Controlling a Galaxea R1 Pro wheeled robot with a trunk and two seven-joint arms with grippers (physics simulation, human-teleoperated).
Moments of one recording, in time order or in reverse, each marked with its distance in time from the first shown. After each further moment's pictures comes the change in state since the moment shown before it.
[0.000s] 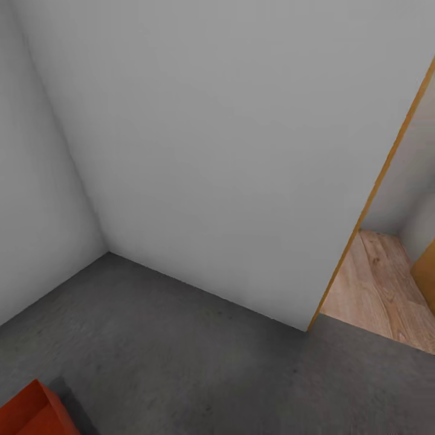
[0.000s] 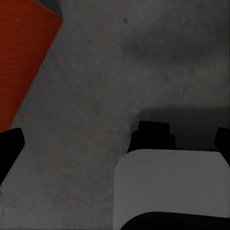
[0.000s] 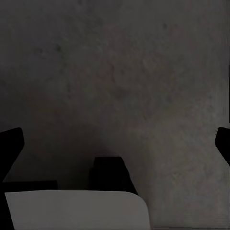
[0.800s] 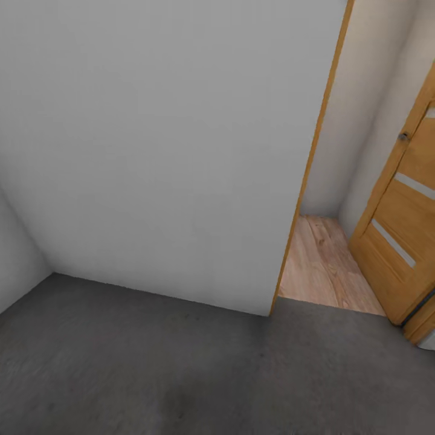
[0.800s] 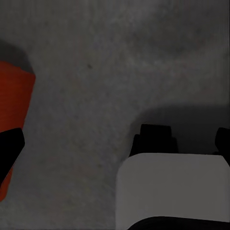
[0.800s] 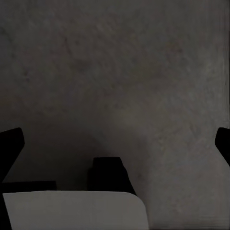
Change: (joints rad) left arm 0.000 0.004 -0.001 -0.006 -0.007 -0.003 0.000; right arm 0.000 -0.004 0.000 -0.005 0.000 0.004 -0.001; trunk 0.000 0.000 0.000
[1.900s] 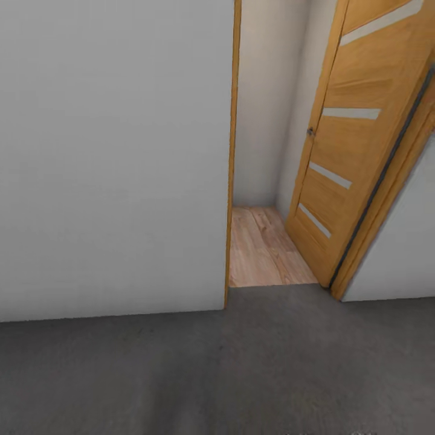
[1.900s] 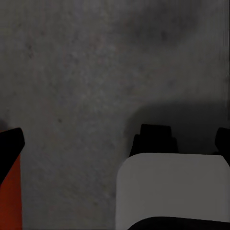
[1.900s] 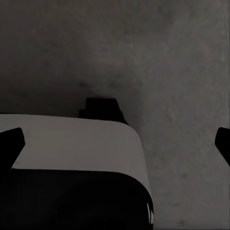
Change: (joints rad) left arm 0.000 0.000 0.000 0.000 0.000 0.000 0.000; right arm 0.106 -0.003 0.000 0.105 -0.003 -0.108 0.031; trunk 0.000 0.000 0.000
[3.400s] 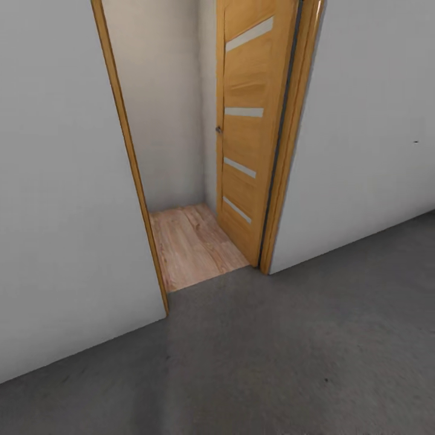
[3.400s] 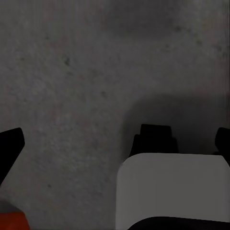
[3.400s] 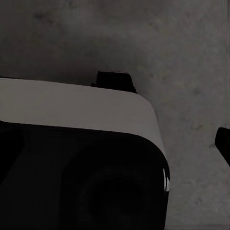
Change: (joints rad) left arm 0.000 0.000 -0.001 0.000 0.000 0.000 0.000; right arm 0.041 -0.004 -0.002 0.001 -0.003 0.010 0.049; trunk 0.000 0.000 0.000
